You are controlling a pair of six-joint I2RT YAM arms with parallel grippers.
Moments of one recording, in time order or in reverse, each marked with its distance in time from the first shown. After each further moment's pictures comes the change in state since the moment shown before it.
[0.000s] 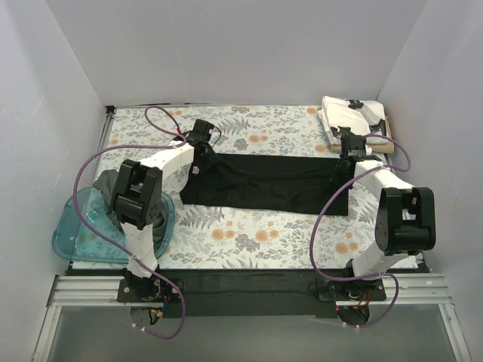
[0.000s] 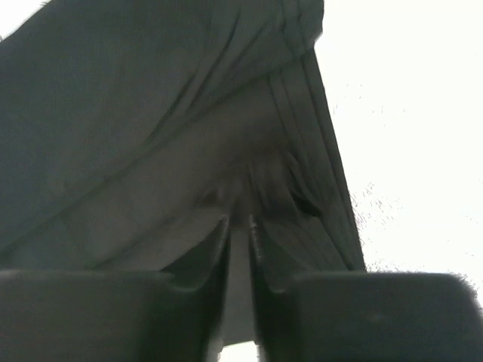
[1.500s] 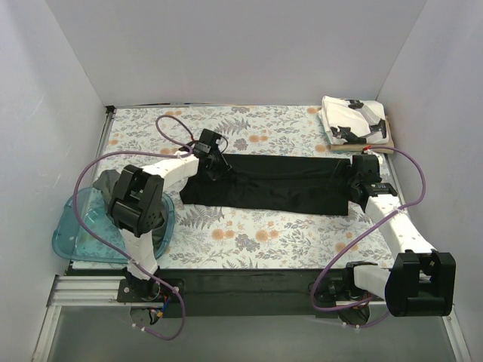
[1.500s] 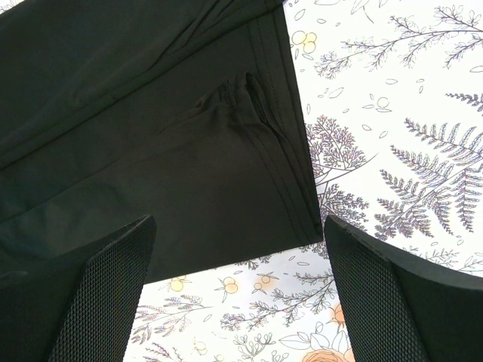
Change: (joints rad) left arm -0.080 -0.063 -0.150 0.153 0.201 0.003; right arm 0.002 -0.437 -0.243 0.009 0.006 -0.111
